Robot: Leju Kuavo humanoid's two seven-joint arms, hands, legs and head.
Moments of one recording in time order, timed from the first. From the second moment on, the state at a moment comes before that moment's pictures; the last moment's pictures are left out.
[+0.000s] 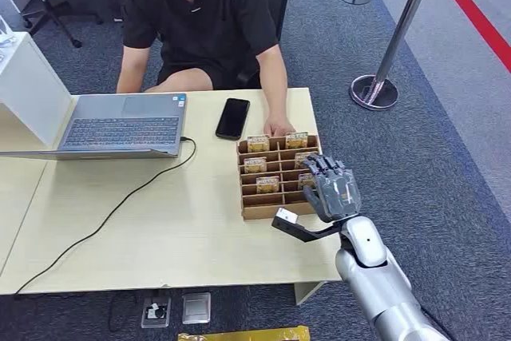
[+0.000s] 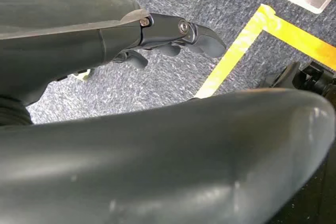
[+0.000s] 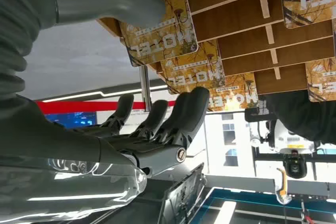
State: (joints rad) left arm -0.10 -0.17 0.53 -0.22 -1.38 0.02 -0.07; right arm -0.26 0.00 0.22 -1.04 1.37 -0.69 -0.18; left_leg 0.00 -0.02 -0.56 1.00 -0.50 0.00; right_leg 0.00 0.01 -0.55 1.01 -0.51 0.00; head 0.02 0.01
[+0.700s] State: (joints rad) left arm -0.10 -0.17 0.53 -0.22 -1.38 0.03 -0.07; right arm -0.27 -0.01 0.22 -1.04 1.40 -0.65 -0.16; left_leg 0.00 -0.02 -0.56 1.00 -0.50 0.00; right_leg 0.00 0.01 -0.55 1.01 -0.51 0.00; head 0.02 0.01
